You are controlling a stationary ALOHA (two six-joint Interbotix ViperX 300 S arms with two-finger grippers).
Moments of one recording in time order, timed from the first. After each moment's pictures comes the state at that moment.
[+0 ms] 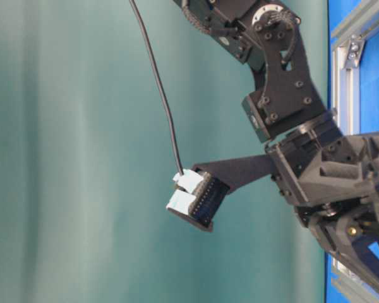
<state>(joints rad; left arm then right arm) -0.17 -0.48 1.35 -0.07 -0.60 -0.03 0.05 0.41 0.38 -0.01 -0.39 0.09</state>
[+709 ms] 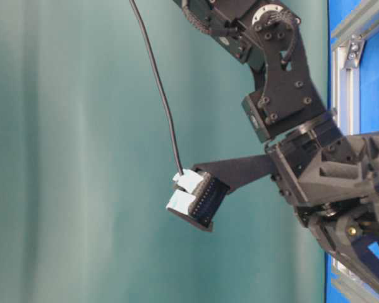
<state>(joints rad) -0.17 -0.12 1.22 -0.07 -0.61 -0.03 0.05 0.41 0.38 -0.01 -0.39 0.09</state>
